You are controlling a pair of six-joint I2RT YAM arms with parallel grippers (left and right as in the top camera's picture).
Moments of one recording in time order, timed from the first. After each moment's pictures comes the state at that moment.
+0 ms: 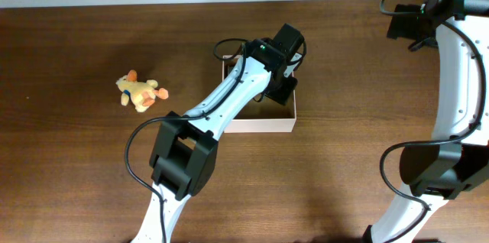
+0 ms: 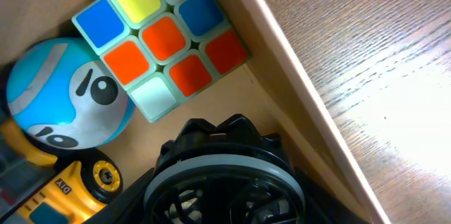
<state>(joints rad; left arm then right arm) -0.65 2.31 2.08 -1.06 0.06 -0.07 -0.16 2.02 2.27 -1.38 0.27 0.18</state>
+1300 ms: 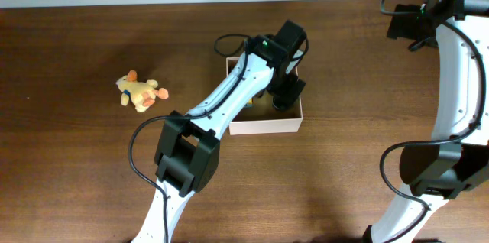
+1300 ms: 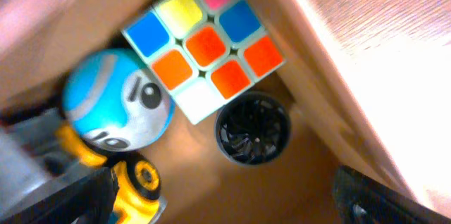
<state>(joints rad) -0.65 2.35 2.21 -1.14 0.01 -0.06 -0.16 2.02 2.27 -1.38 0.27 0.18</state>
